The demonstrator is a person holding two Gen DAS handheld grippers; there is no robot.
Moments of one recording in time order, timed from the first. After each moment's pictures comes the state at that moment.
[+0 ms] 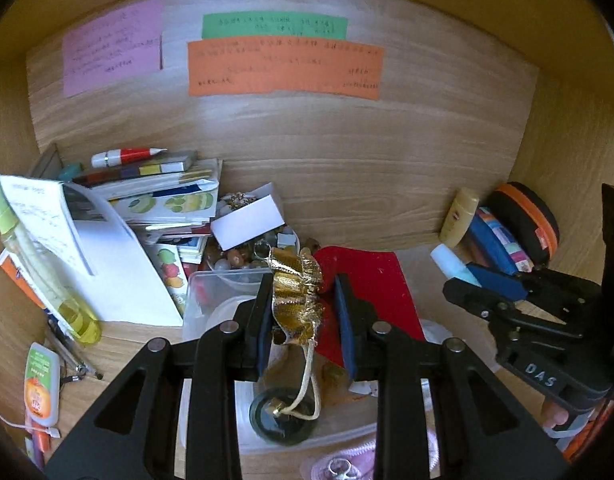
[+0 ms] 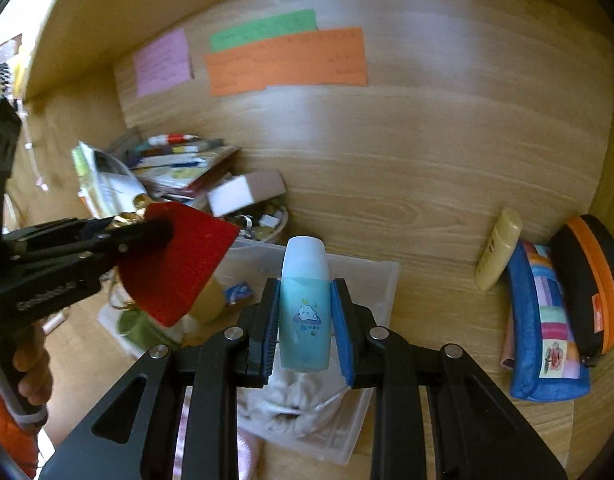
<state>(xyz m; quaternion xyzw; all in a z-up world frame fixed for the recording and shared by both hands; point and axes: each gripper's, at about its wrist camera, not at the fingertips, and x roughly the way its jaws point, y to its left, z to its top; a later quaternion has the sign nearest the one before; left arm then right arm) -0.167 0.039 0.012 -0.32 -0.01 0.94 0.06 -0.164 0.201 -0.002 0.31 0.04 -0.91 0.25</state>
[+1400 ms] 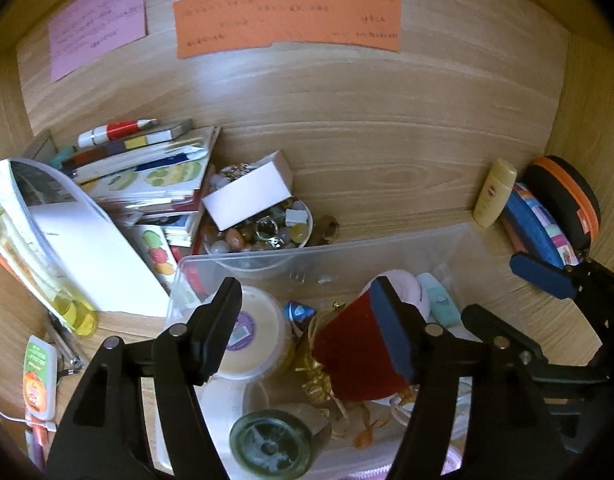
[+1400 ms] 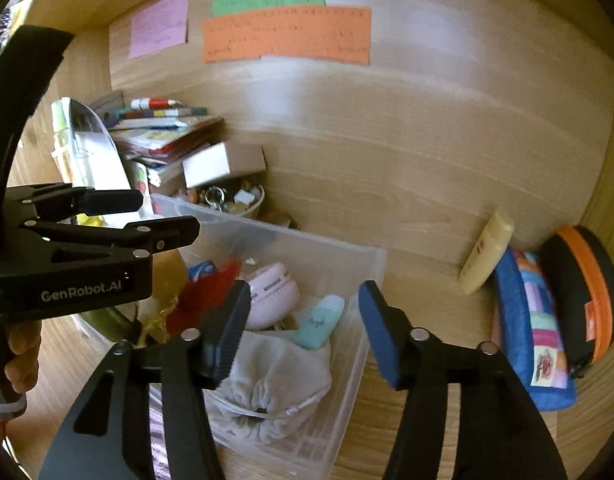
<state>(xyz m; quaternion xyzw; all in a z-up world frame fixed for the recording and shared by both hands) -0.194 0.050 -0.017 -0.36 0.01 0.93 0.02 -0.162 0.192 -0.021 0.30 0.11 -0.92 0.22</state>
